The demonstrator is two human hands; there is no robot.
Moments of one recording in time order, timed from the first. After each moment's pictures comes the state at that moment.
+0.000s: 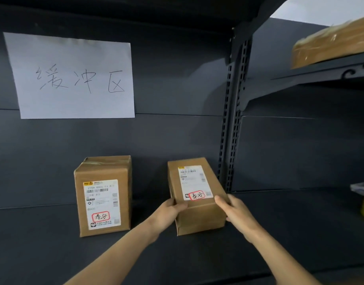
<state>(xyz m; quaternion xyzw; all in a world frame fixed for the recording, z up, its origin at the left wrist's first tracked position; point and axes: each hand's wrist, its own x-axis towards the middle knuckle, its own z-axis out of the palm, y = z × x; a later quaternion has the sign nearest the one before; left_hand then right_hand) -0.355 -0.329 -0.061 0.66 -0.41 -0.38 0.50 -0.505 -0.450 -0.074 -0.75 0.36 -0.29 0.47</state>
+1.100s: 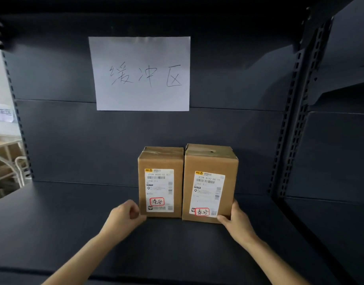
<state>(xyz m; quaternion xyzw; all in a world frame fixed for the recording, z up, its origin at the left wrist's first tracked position) -0.210 -0.185 -0.116 0.87 -0.33 -0.02 0.37 -0.401 -0.411 -0.128 -0.84 0.33 -0.24 0.36</state>
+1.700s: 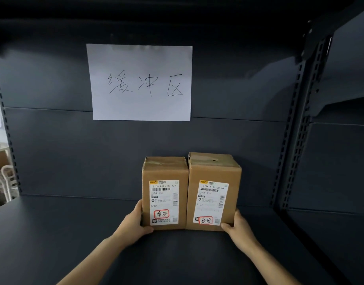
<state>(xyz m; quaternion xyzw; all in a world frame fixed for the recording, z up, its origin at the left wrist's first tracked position) -0.171 -0.228 -0.122 0.83 -0.38 -0.15 0.37 -0.381 -0.428 -0.124 -0.81 0.36 -0.22 0.41</state>
